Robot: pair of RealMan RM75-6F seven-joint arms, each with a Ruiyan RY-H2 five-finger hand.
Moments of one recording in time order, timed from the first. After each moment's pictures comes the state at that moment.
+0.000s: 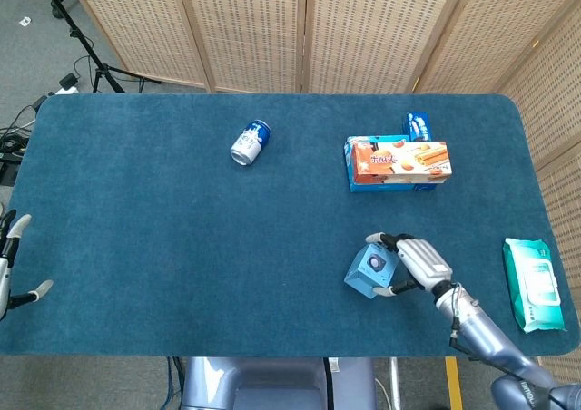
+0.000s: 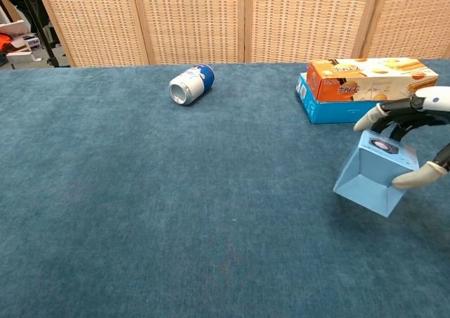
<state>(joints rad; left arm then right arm) -0.08 -1.12 -0.08 -1.62 1.43 1.51 0.06 0.57 -1.14 0.09 -1.74 -1.32 0.82 0.32</state>
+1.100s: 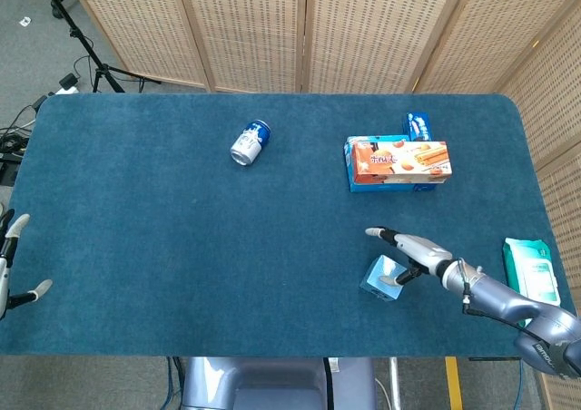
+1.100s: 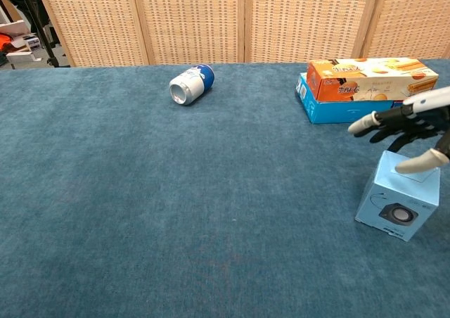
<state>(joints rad) -0.08 -1.12 -0.08 -1.63 1.43 1.51 0.07 0.80 -1.02 0.01 -1.58 -1.63 0.53 0.96</state>
